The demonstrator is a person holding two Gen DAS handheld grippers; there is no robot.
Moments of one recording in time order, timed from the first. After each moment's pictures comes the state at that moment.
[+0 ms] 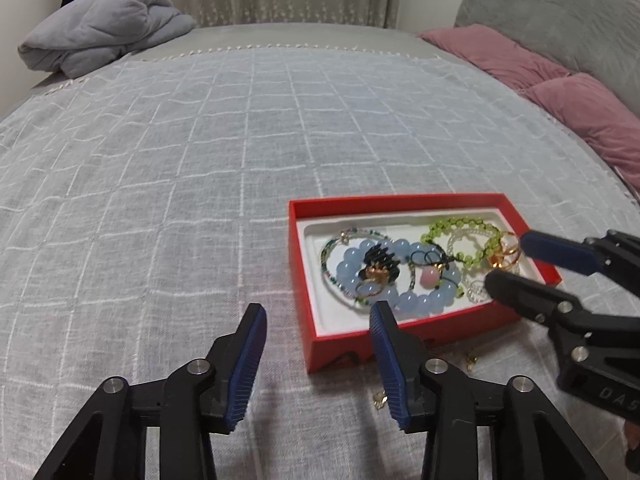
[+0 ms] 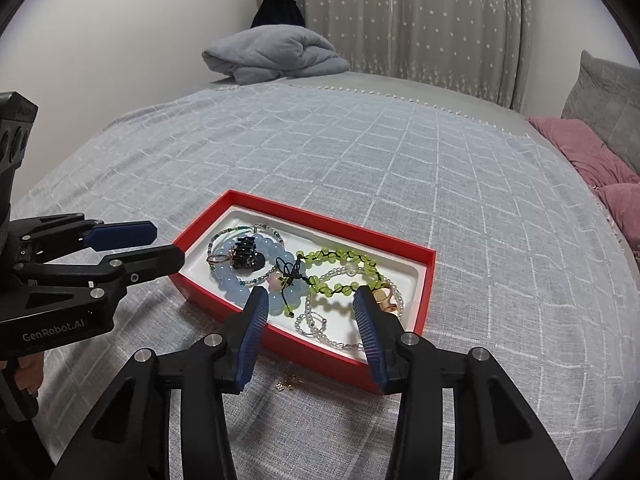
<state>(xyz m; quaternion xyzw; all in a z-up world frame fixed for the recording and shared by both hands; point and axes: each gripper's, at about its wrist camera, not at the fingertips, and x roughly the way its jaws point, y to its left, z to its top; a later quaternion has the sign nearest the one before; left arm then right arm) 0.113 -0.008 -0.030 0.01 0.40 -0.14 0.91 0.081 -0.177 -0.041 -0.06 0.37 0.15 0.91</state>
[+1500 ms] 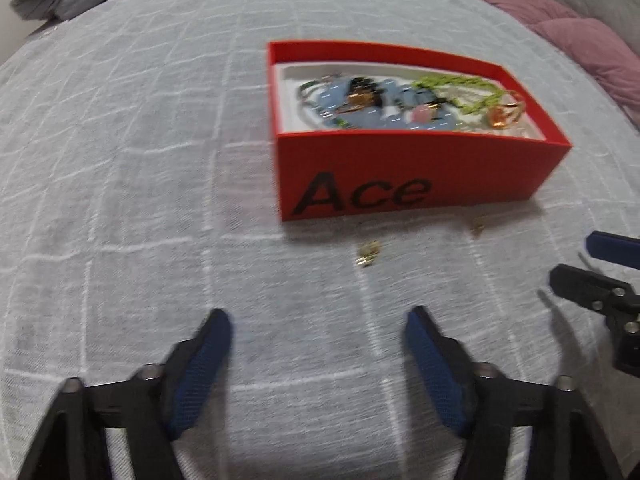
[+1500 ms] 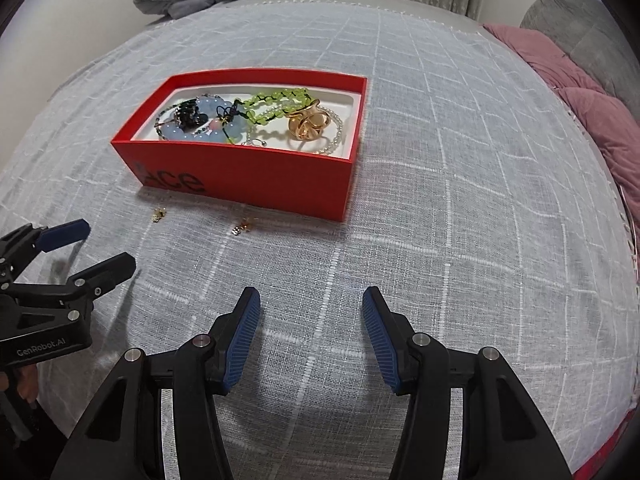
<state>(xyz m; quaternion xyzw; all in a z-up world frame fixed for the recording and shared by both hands) 0.076 -0.019 -0.081 0.03 0.48 -0.15 0.86 0.035 -0.206 -0.078 -0.03 0.52 0.05 0.85</state>
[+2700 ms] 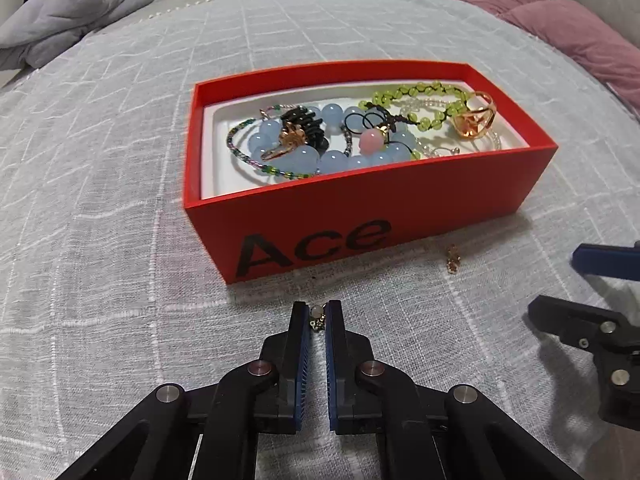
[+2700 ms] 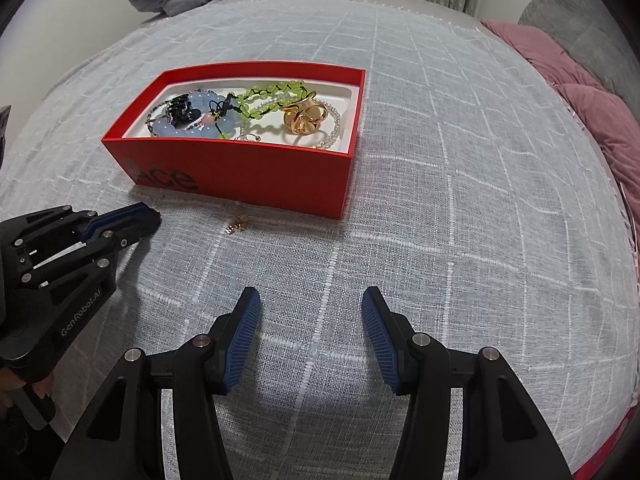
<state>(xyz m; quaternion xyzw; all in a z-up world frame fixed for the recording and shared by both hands) 0.090 -0.055 -0.081 0.08 0.45 -0.16 0.87 0.036 -0.206 -0.084 -0.03 0.52 0.05 0.85</state>
